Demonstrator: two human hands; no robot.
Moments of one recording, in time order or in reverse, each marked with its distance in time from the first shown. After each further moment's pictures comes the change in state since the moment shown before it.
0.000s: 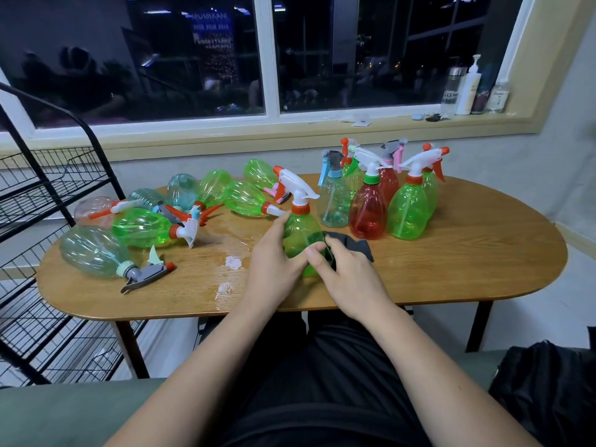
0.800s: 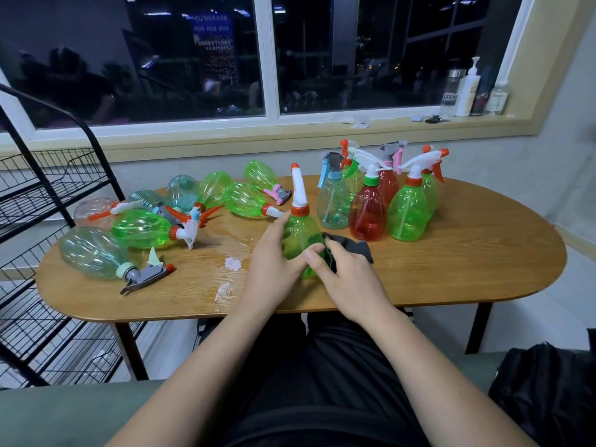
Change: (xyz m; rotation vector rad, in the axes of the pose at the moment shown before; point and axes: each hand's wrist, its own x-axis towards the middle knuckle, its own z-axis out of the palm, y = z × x) left_hand 0.001 0.001 -0.001 -0.035 -0.012 0.040; right_hand -0.003 -0.002 -0.002 -0.006 0.011 -0.018
